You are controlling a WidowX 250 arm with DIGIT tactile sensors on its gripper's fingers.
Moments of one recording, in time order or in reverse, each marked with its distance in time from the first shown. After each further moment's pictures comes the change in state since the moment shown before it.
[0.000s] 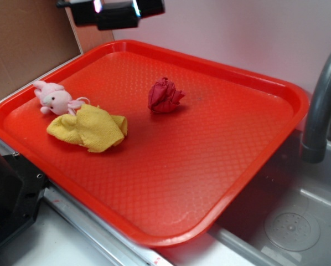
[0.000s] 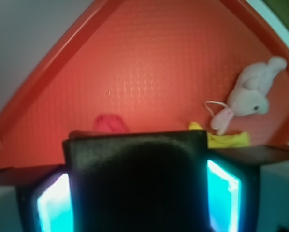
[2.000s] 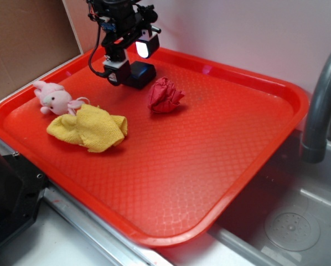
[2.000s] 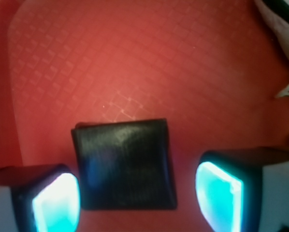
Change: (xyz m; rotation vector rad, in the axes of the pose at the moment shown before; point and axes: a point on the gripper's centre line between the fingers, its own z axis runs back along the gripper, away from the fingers) arm 0.096 0.026 -0.117 -0.035 -0.163 1.133
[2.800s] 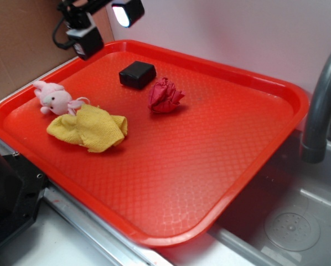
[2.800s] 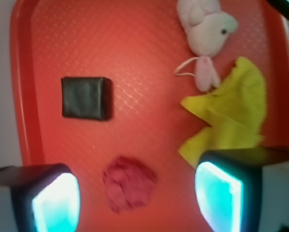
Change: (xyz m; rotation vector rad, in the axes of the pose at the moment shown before) arm -0.018 0.040 0.076 -0.049 0.156 -0.094
